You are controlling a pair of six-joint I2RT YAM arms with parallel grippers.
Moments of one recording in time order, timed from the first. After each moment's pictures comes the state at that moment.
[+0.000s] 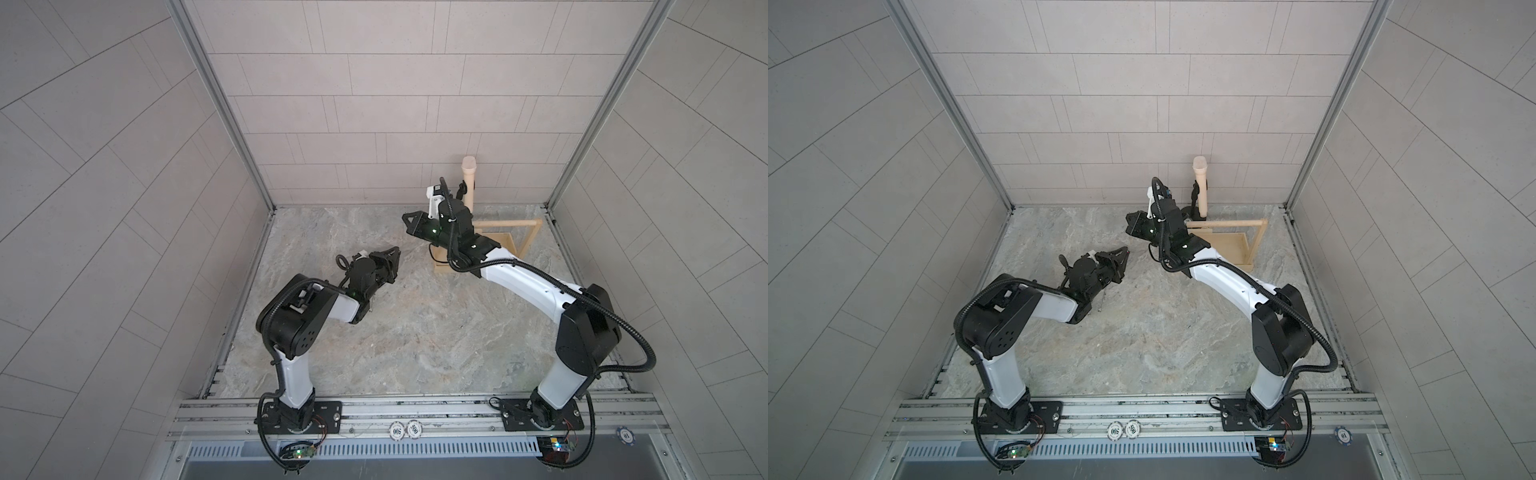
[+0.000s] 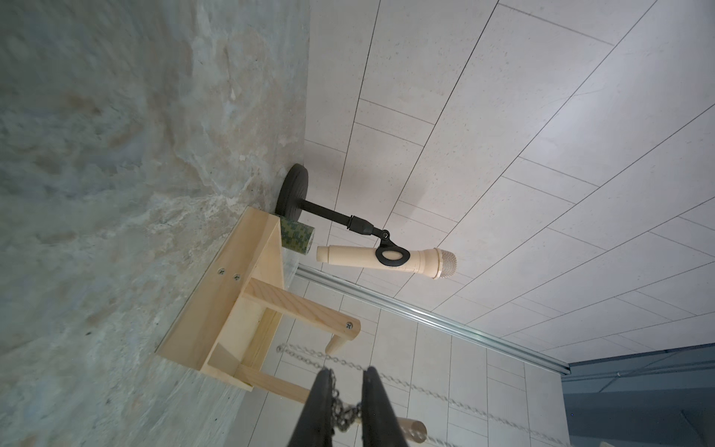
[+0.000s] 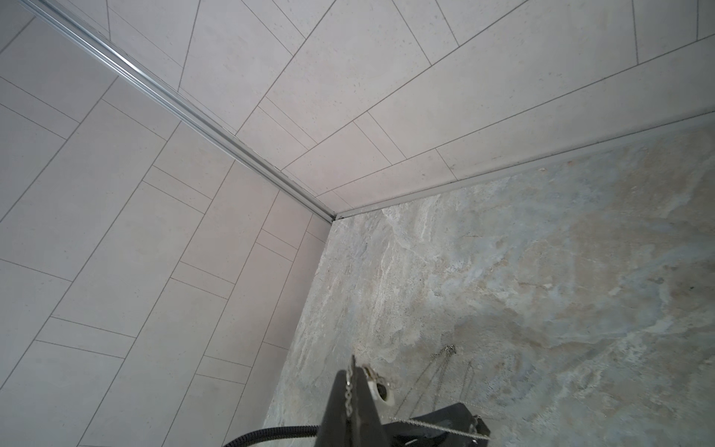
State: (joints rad) left arm -0.48 1.84 0.69 1.02 0.07 -1.83; right arm 0.58 1.71 1.41 0.04 -0.10 0.80
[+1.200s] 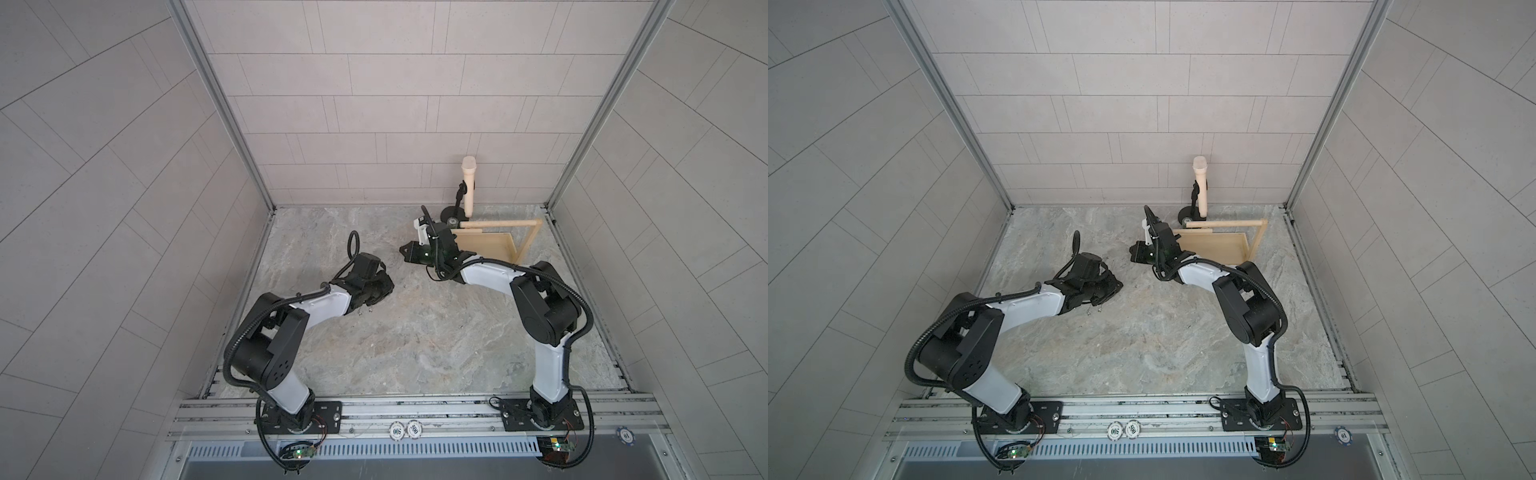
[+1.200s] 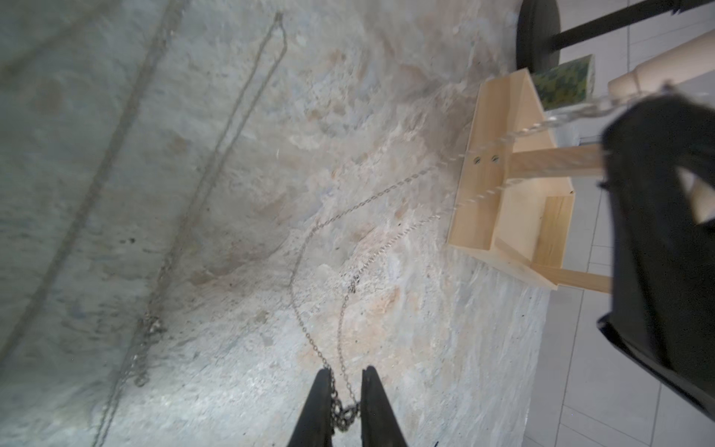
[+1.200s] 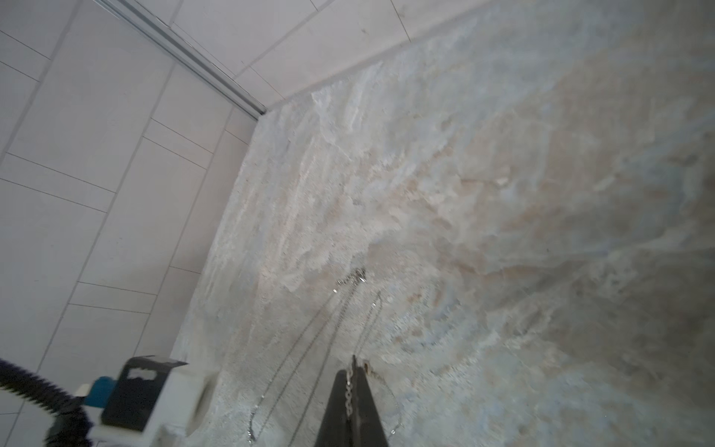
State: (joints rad) left arm -0.50 1.62 0.80 0.00 0.18 -1.00; right arm 0.53 2.00 1.28 0.18 -0.27 0.67
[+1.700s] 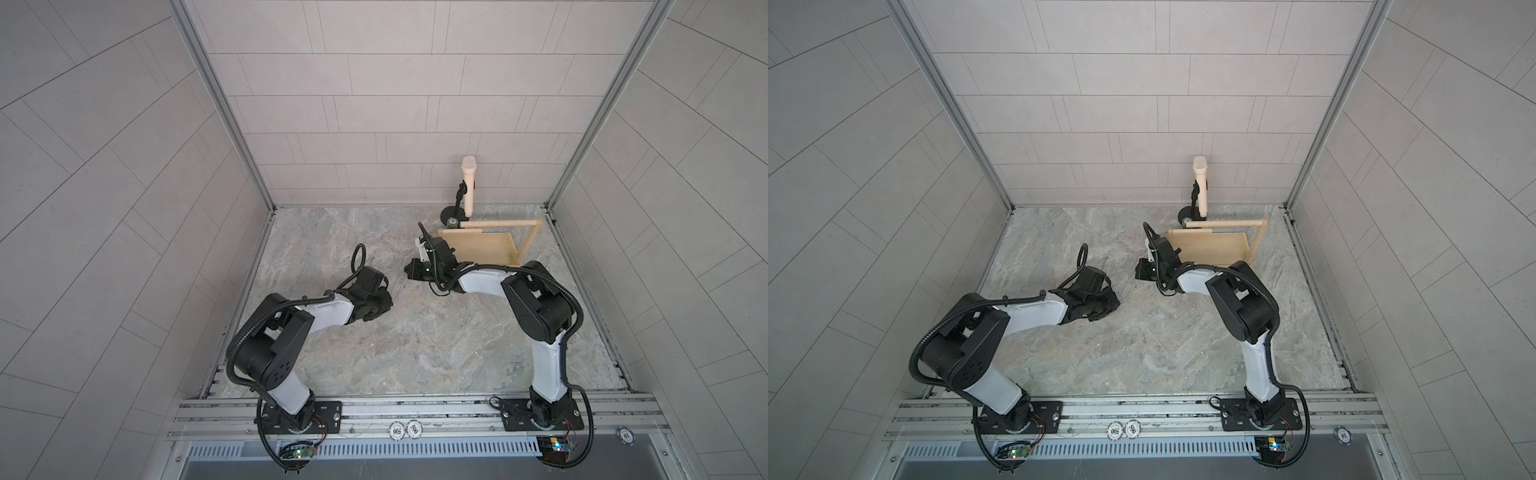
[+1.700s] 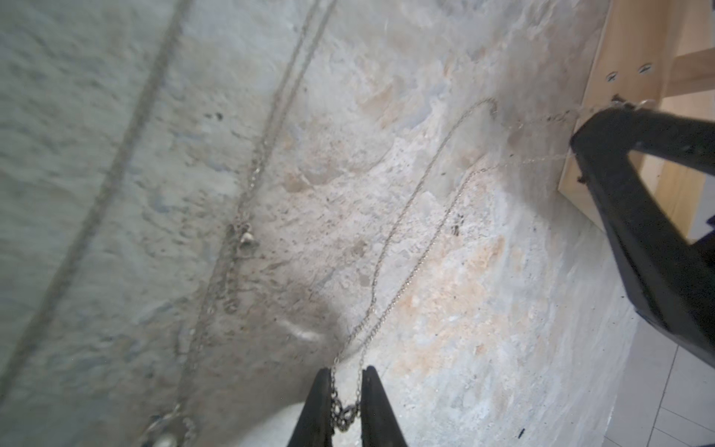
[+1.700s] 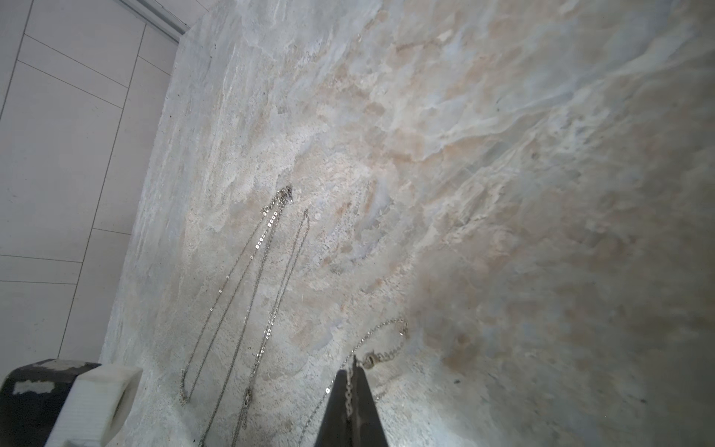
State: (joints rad) left arm -0.55 1.63 0.71 -0.05 0.13 -0.97; right arm 0.55 2.01 1.19 0.15 -0.24 0.65
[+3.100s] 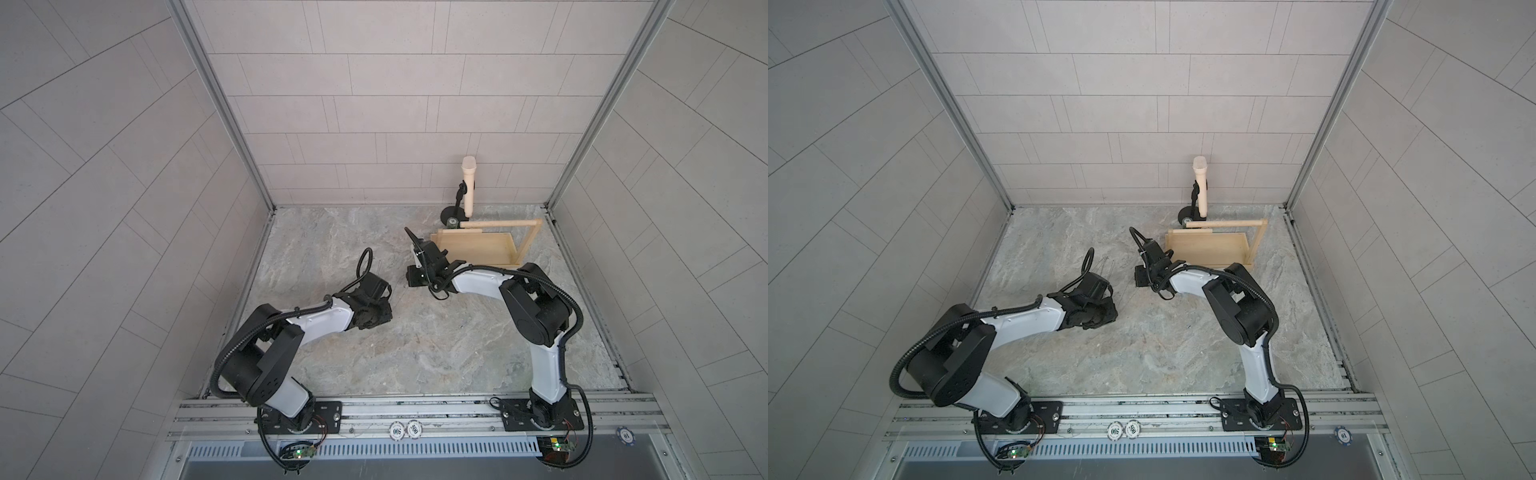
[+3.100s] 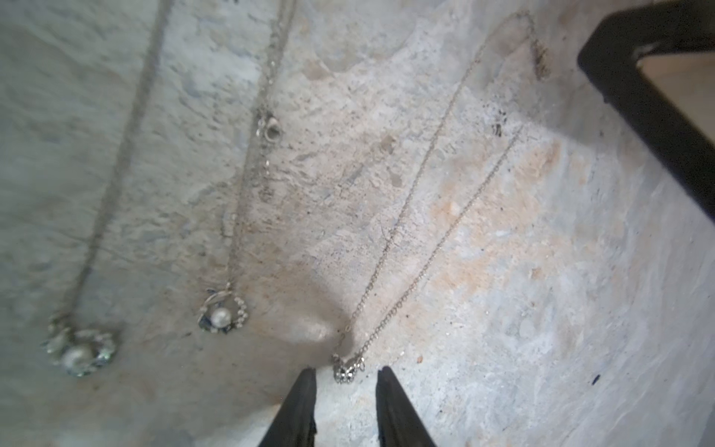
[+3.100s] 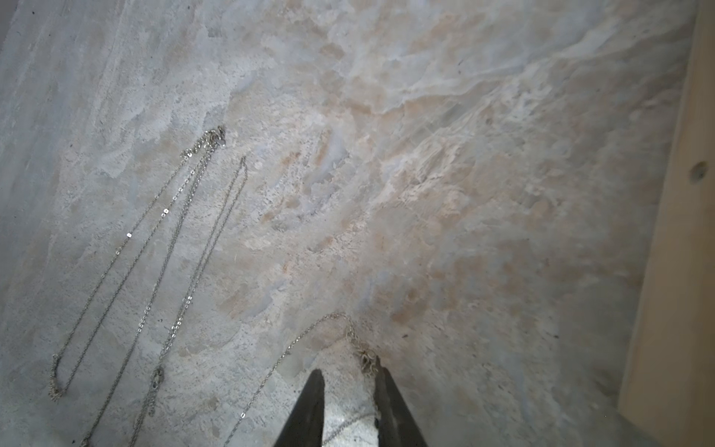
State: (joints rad) left arm -0.61 1.53 0.71 -0.25 0.07 -0.87; right arm 0.61 2.01 1.28 -0.11 -0.03 0.48
